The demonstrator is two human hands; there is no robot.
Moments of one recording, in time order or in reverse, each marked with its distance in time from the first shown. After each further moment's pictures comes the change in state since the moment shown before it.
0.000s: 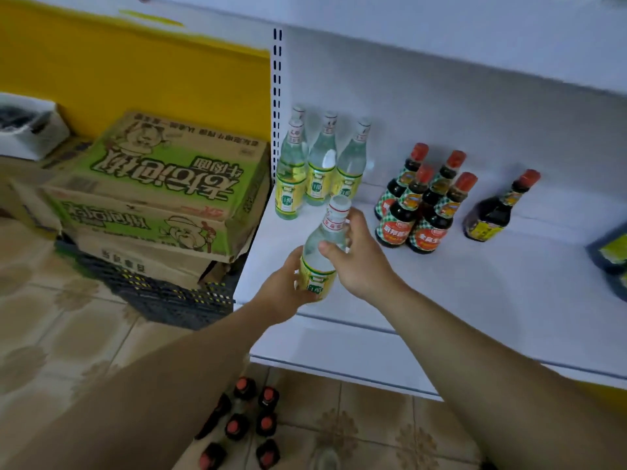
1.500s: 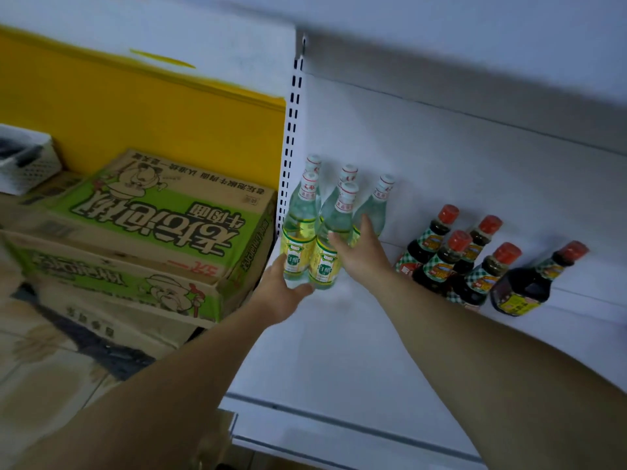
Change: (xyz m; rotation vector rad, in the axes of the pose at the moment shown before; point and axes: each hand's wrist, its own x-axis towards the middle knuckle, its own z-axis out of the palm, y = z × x) left_hand 0.124 0.005 -0.056 0.059 0.276 -0.066; right_hand 0.171 0.027 0.004 -0.107 0.146 0.062
